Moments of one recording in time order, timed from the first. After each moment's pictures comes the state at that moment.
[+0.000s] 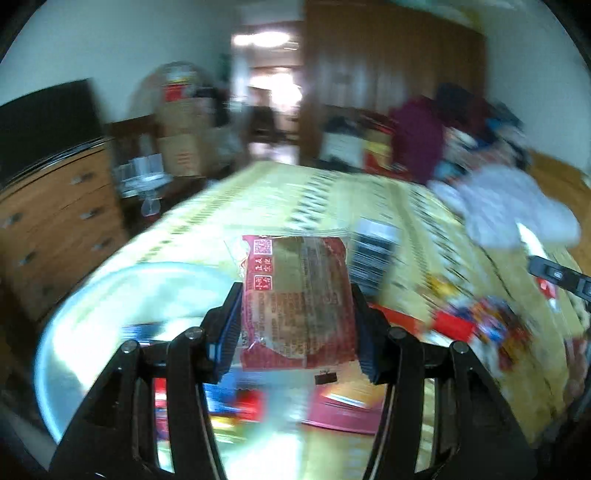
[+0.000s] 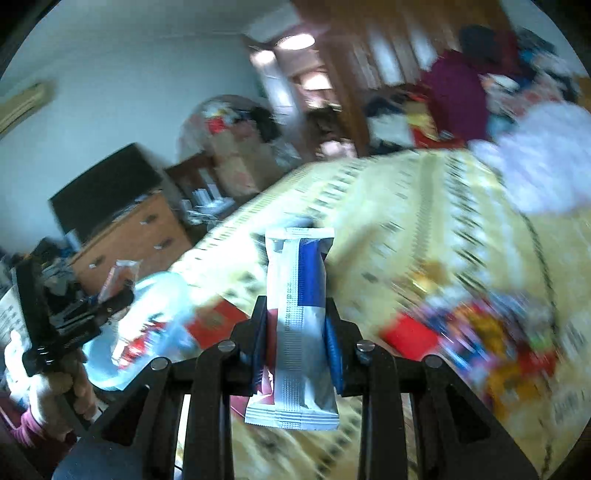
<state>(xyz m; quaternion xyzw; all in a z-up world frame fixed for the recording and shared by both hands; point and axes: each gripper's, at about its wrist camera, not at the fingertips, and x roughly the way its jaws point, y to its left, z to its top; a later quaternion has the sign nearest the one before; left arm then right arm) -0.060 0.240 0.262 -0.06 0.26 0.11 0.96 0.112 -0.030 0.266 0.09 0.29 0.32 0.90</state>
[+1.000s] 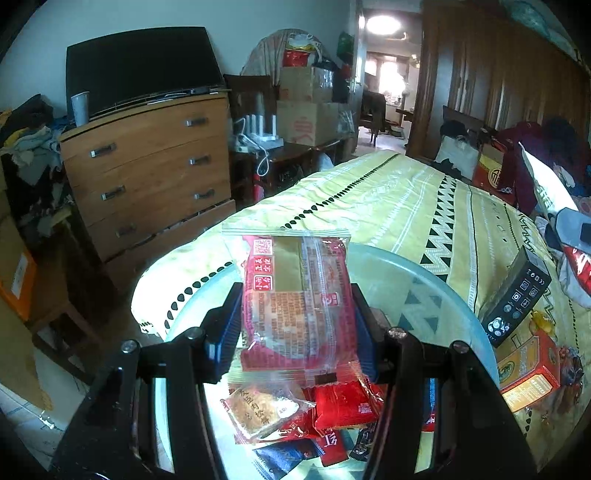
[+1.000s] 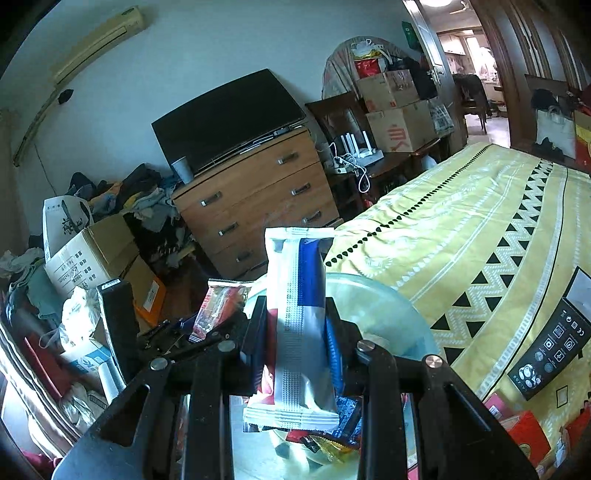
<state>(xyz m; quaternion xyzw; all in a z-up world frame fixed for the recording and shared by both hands) -0.091 0.392 0.228 -0.11 0.30 0.26 0.91 0.119 0.310 0.296 0.02 0.34 0.52 0.78</state>
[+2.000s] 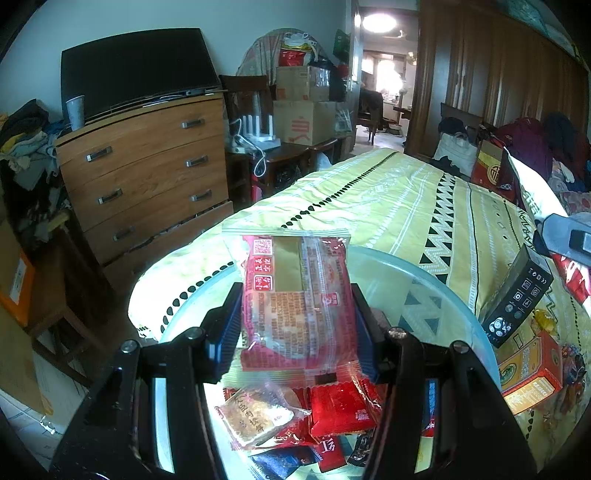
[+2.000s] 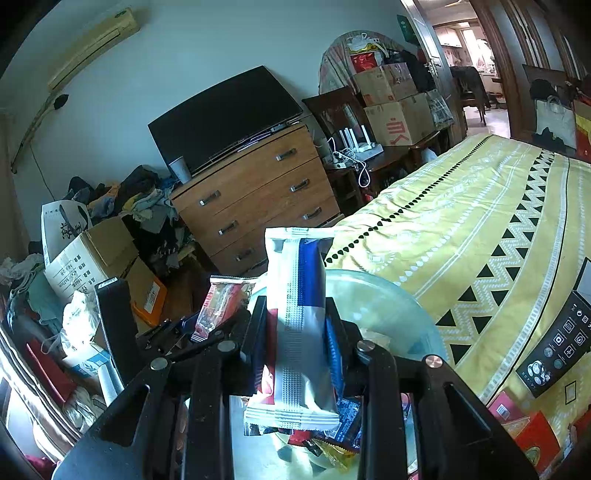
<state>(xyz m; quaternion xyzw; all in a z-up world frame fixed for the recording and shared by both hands) -0.083 0.396 0.229 -0.11 0.30 0.26 0.91 0.123 0.317 0.290 0.02 0.35 0.52 0.78</state>
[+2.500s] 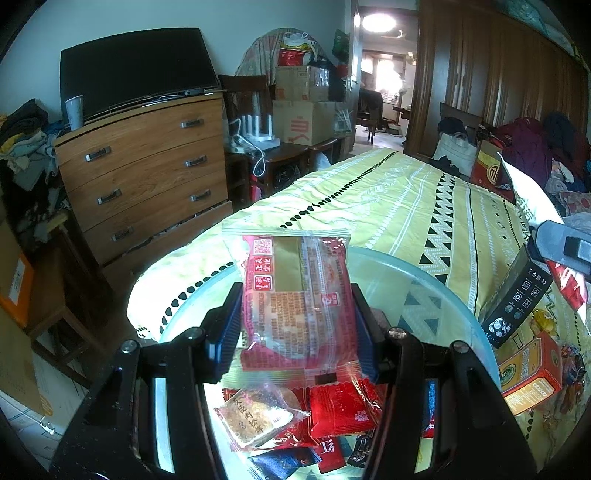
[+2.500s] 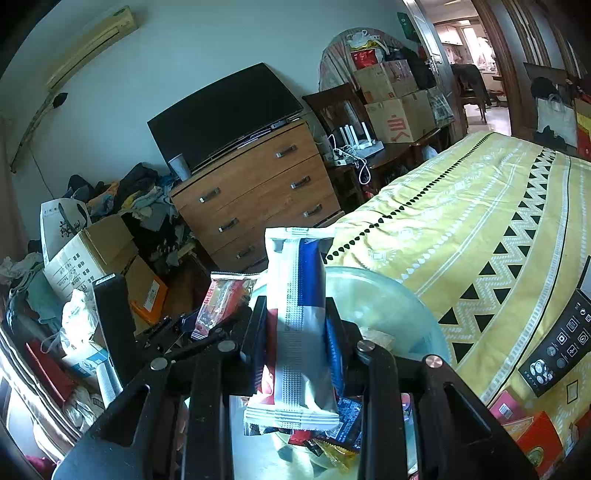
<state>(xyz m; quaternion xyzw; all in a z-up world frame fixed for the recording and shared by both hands) -0.083 0.395 0.229 -0.11 0.30 0.26 0.91 0.120 0.328 0.286 0.02 0.35 0.52 0.78</state>
